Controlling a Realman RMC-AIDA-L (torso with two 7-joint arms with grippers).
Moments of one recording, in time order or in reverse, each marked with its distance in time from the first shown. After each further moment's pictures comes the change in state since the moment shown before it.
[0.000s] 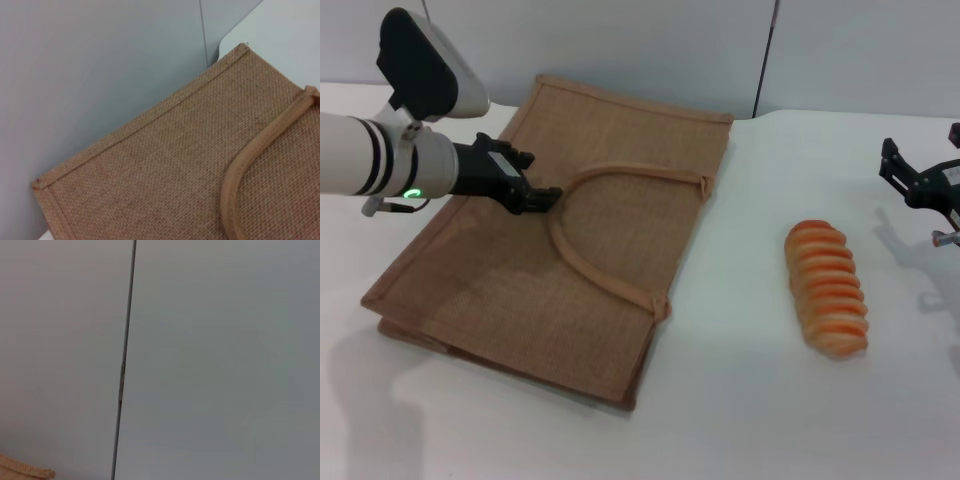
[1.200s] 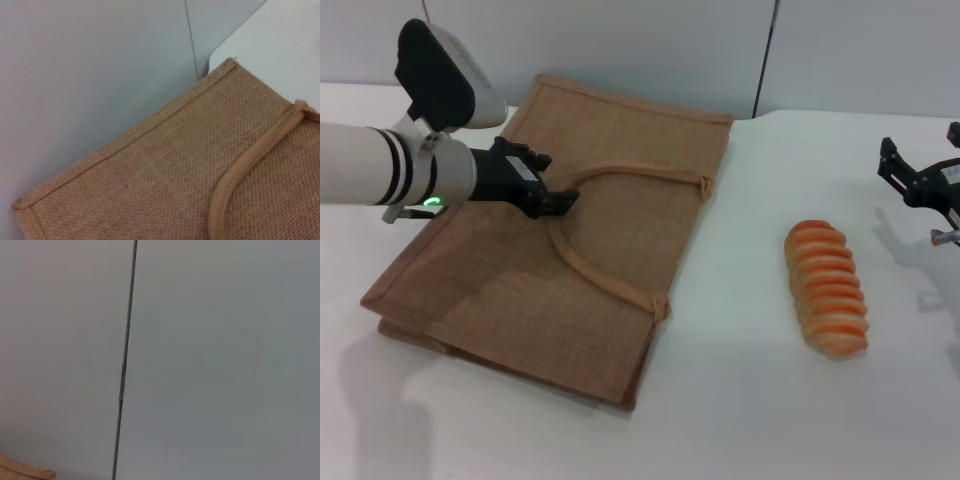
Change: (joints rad) left arm -0.021 -0.012 -0.009 -0.077 -0.080 0.048 0.101; right arm 0.003 0.000 0.001 -0.002 0.000 0.006 0.000
